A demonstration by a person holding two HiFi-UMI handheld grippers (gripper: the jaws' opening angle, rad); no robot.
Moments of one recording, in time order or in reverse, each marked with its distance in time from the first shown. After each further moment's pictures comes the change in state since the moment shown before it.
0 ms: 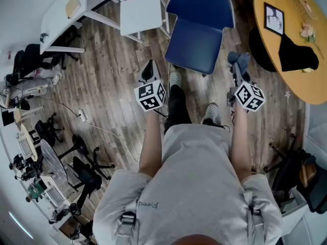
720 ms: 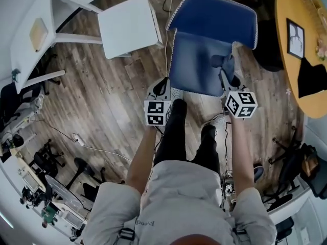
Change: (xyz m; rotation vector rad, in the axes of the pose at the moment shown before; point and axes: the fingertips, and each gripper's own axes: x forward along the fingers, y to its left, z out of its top) left arm 0.221 0.044 -0.092 0.152 0.275 -0.437; right arm 0.238 0.063 -0.064 -0.207 0.212 -0.030
